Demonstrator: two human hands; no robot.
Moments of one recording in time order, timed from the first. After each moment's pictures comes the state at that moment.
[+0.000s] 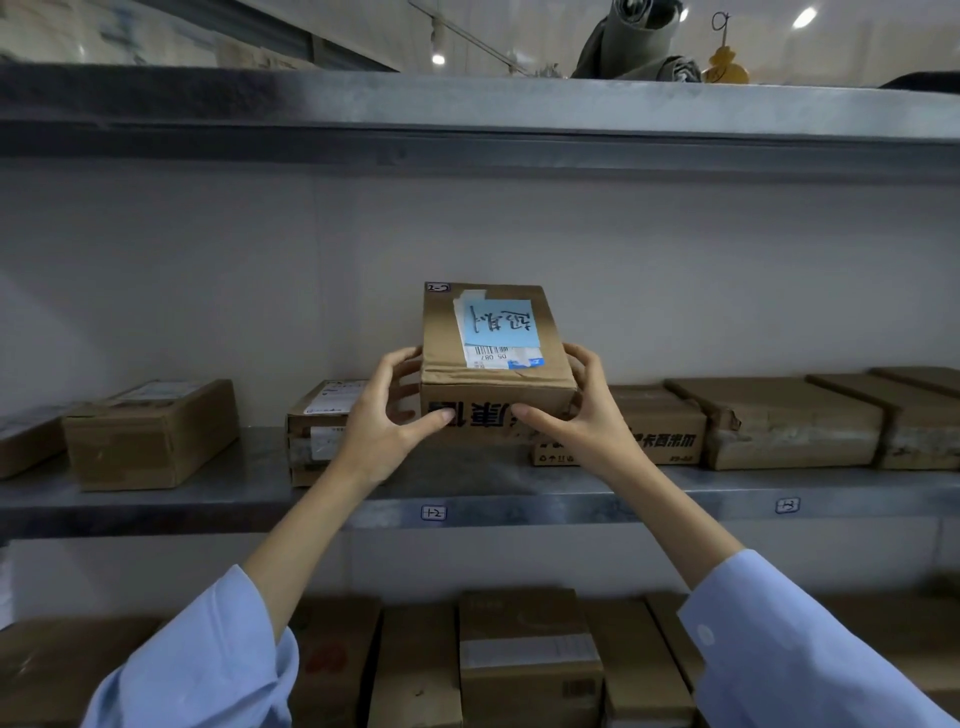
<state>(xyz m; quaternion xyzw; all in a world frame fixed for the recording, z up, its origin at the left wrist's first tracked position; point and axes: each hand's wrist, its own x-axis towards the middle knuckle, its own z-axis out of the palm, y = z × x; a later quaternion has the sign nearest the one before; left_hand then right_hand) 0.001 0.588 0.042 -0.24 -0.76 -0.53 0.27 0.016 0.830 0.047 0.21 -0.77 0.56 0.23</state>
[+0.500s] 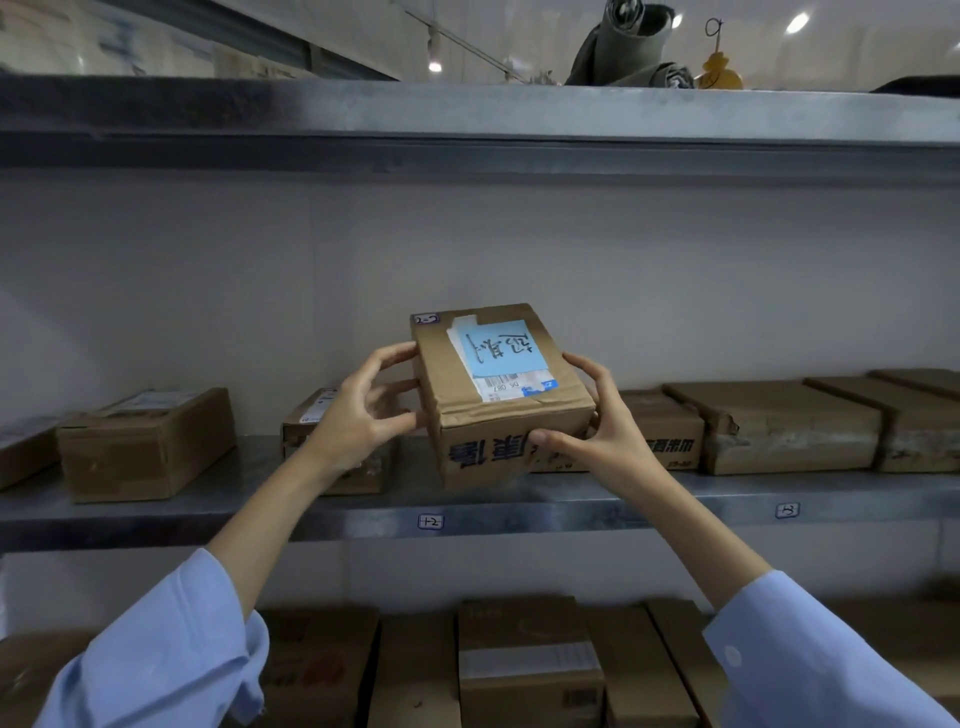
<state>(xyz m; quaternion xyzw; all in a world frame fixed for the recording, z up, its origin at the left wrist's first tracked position) -0.002 0.565 0.064 -0.32 -0.75 -0.55 0.16 0.025 0.850 0.040 0.24 -0.75 0.58 0.20</state>
